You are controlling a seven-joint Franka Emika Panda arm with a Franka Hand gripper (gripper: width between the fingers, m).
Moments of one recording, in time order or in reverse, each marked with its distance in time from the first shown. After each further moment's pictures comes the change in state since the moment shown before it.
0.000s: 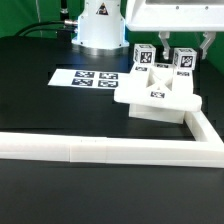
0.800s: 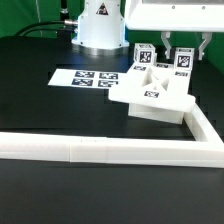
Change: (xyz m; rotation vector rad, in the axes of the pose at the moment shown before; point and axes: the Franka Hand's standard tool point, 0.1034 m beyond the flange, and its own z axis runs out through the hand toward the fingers) arm 0.004 0.002 0.000 0.024 0.027 0.357
